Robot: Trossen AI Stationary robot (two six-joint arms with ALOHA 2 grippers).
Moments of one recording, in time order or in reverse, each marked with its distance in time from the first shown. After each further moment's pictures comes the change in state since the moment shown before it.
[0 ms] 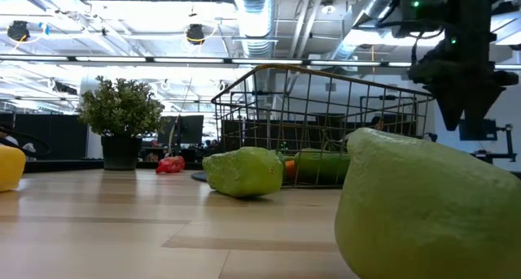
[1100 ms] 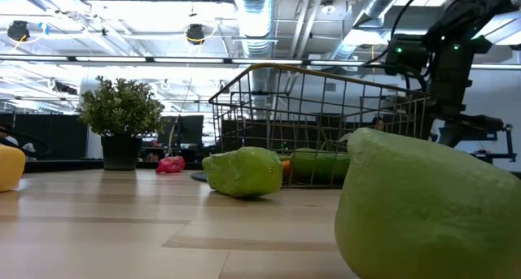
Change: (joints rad) left arm 0.000 0.000 0.000 0.000 0.094 0.021; right arm -0.354 0.023 -0.215 0.447 -0.132 0.074
